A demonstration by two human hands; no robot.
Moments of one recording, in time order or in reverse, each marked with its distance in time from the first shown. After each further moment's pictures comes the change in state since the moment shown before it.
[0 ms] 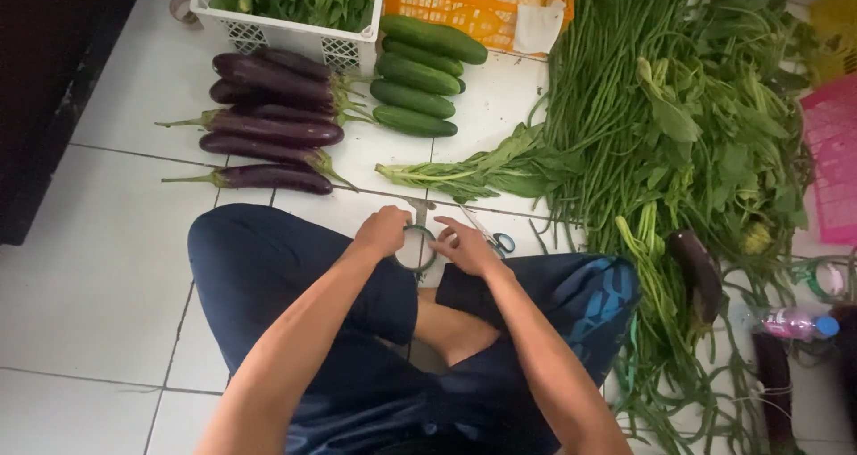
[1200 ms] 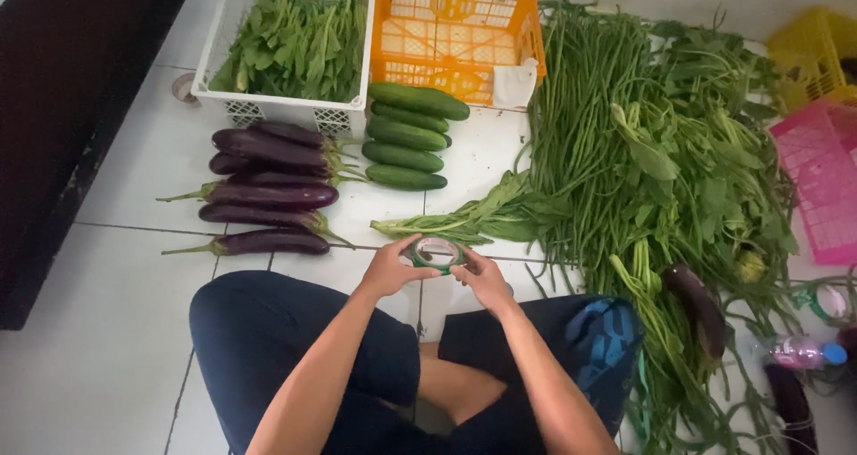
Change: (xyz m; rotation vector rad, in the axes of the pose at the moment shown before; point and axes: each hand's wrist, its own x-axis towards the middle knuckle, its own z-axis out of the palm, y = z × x) left_hand -0.027 0.057 -0.077 -0.700 -0.084 -0.031; right_hand 0.050 0.077 -0.001 0.637 0.192 -0.072
